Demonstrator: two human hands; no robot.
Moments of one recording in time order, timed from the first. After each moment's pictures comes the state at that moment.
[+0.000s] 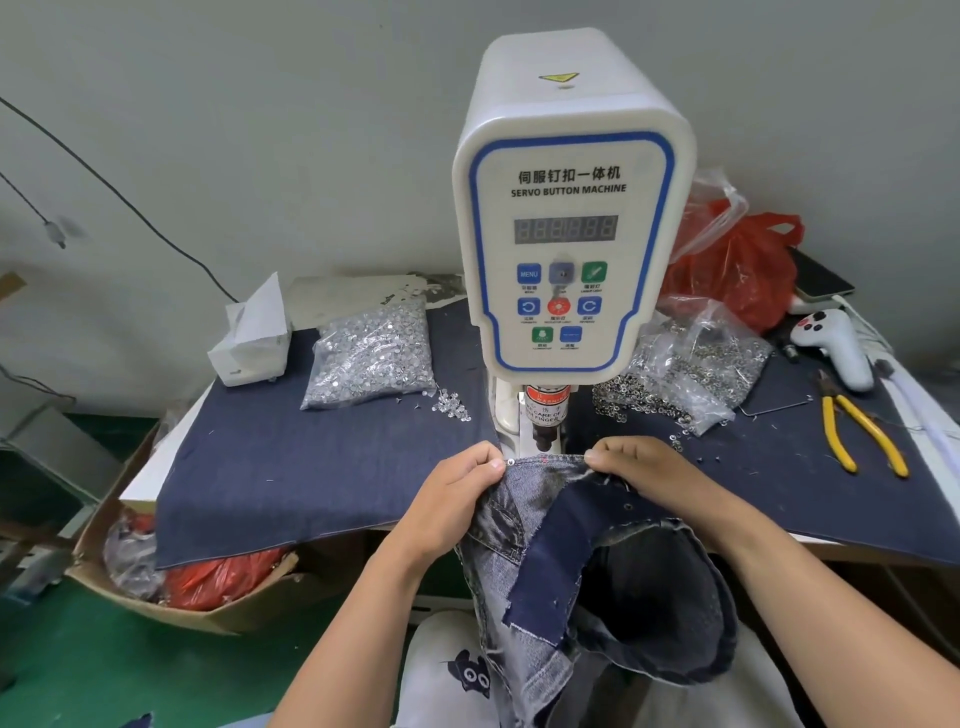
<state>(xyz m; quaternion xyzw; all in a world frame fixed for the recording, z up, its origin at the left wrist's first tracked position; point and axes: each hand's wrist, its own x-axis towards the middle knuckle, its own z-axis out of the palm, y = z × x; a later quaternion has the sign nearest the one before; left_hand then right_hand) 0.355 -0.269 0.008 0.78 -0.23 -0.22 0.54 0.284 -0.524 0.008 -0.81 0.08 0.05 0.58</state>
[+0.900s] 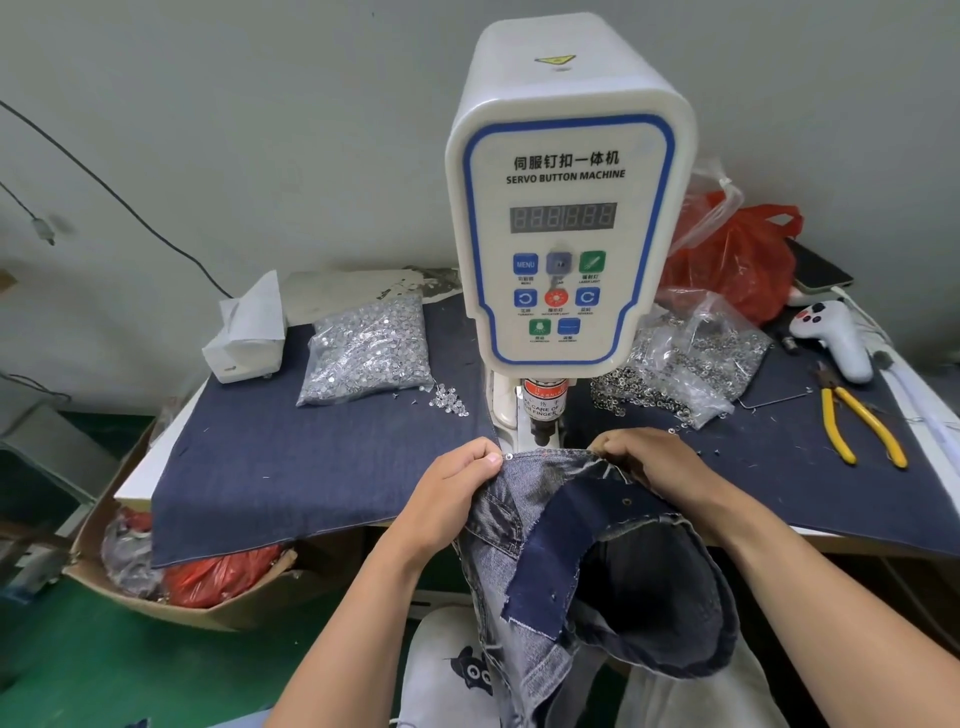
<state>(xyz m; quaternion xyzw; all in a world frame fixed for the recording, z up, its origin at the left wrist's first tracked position) 0.357 -0.269 0.006 0.77 -0.24 -0.22 0.55 0.280 -0.521 0.017 -0.74 0.15 0.05 0.65</state>
